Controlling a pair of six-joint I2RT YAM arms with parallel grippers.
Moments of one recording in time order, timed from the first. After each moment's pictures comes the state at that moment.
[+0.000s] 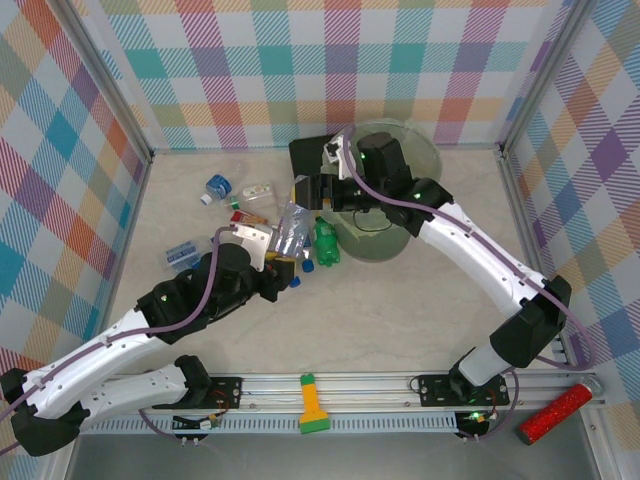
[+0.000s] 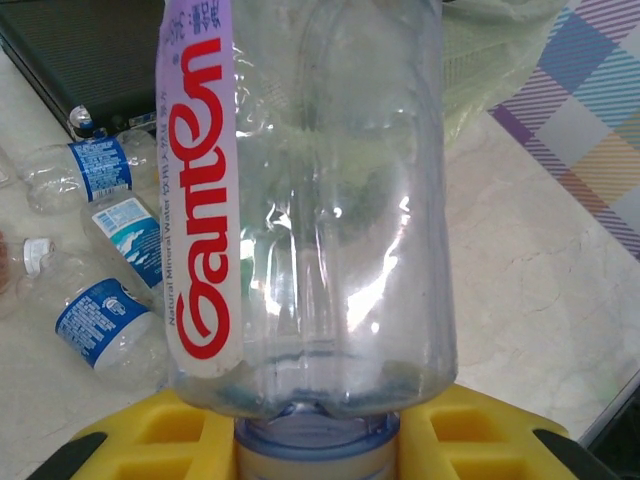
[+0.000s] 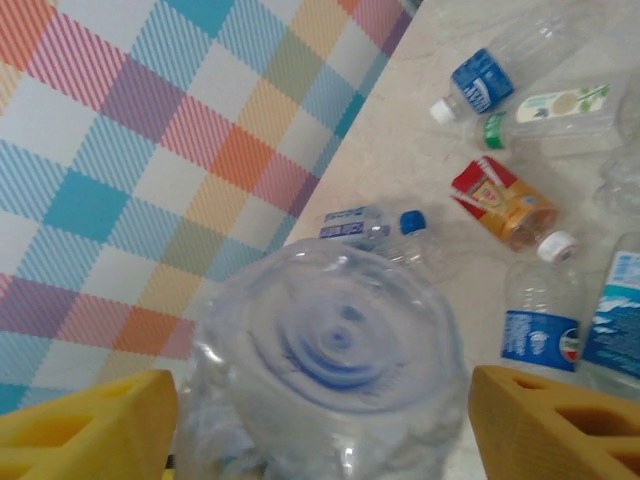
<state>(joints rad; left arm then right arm) -0.95 0.84 0.94 -0.58 -0.21 -0.41 0.70 1.55 1.60 -0.51 -0.50 0.60</state>
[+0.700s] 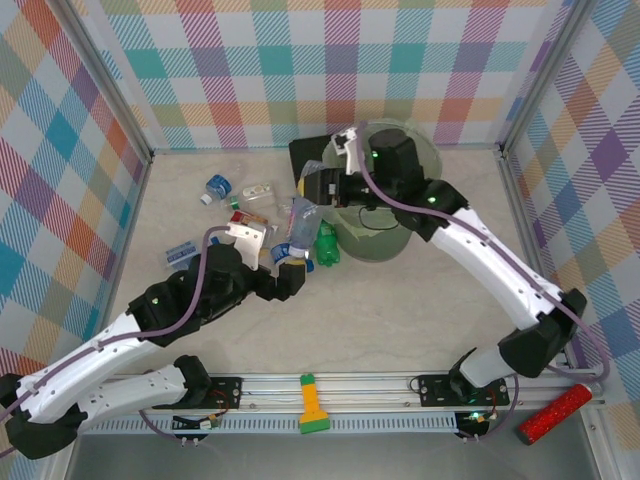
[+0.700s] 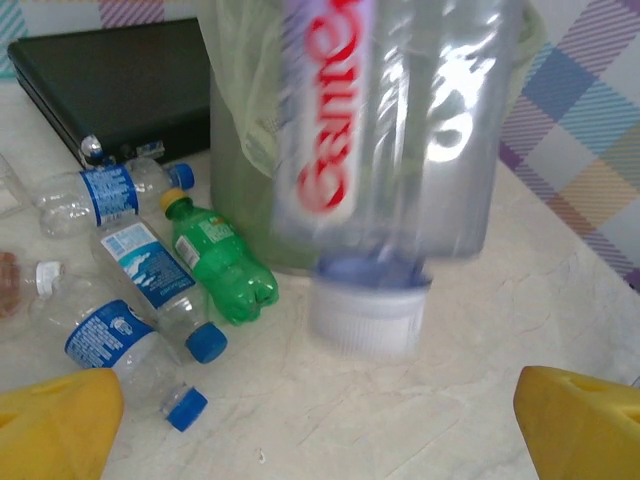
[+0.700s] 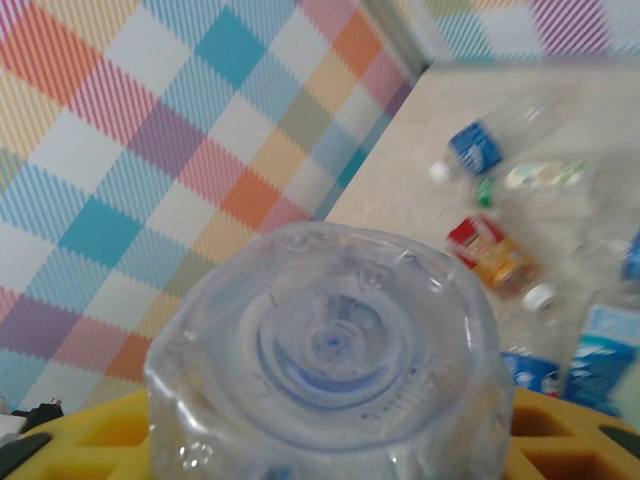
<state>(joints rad) -0.95 0.80 0.95 -0.58 -0.24 -0.40 0.69 1.45 1.62 -0.52 -0.38 0.54</state>
